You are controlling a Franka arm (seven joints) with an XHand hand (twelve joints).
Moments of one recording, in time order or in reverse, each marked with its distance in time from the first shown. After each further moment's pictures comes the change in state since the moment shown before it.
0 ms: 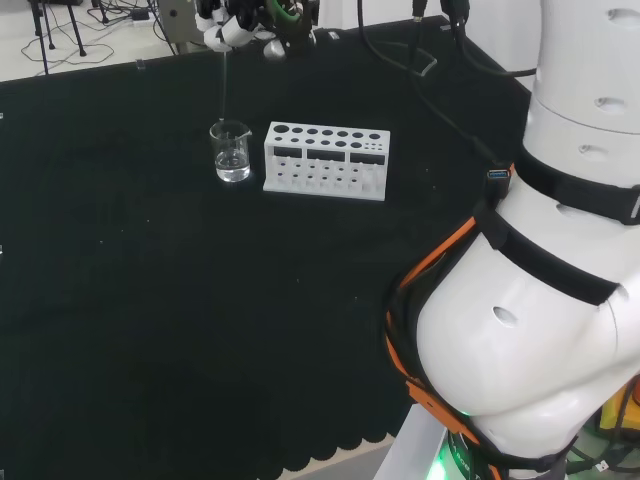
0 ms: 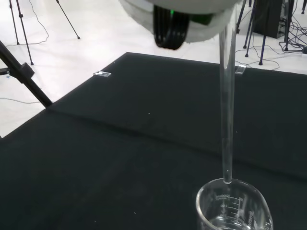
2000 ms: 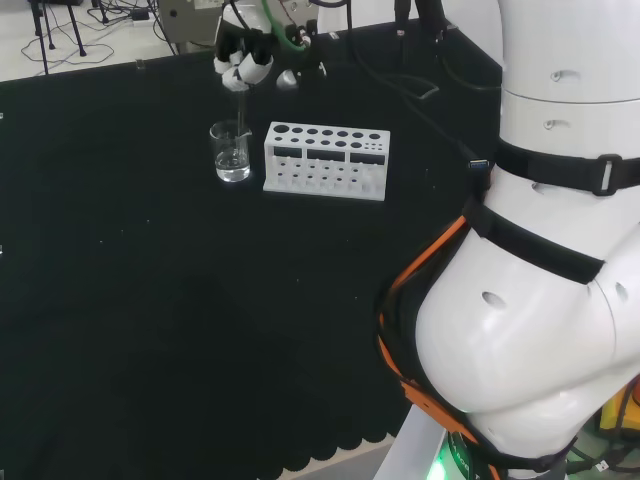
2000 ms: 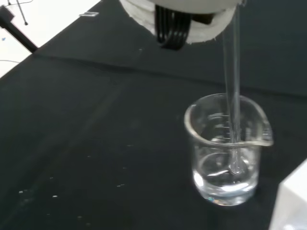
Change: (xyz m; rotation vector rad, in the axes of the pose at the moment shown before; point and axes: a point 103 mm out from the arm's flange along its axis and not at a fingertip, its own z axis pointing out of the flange) arm -0.016 -0.006 0.063 0.147 0.068 0.017
